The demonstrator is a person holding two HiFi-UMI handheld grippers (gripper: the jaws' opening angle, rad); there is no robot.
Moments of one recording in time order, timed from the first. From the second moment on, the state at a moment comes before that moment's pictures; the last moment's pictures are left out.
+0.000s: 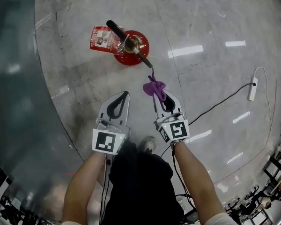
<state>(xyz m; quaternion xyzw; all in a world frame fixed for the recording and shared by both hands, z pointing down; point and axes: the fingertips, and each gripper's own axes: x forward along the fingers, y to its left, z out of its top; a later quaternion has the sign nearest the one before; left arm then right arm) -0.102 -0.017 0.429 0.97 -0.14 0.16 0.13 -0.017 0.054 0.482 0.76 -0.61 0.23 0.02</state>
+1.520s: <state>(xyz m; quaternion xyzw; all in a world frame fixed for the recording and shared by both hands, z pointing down) -0.104 -0.048 0.599 0.98 -0.06 0.12 0.12 0.021 -0.041 0.755 0.79 -0.53 0.28 -0.14</state>
